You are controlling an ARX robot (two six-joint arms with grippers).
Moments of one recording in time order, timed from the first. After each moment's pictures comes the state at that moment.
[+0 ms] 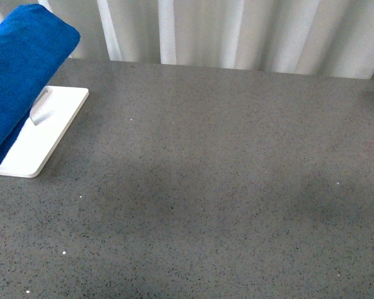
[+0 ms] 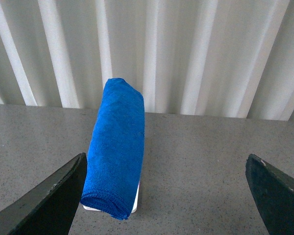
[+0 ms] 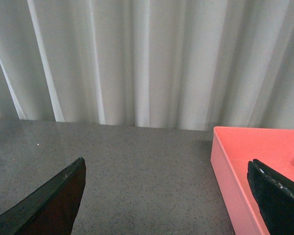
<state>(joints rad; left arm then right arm) 0.00 0.00 0.02 0.00 0.00 0.00 0.00 0.00 0.02 0.00 0.00 -0.02</state>
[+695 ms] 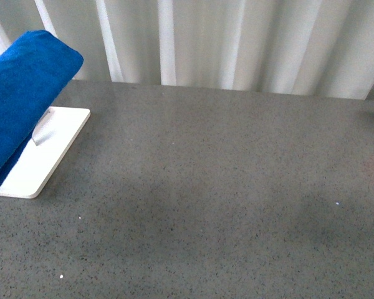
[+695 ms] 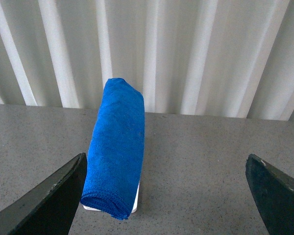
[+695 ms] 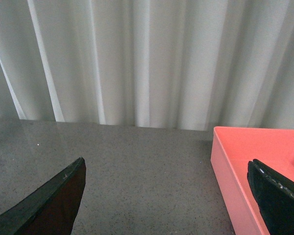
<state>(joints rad) 0.00 0.00 0.02 0.00 0.00 0.00 0.00 0.00 0.02 0.00 0.00 -0.02</state>
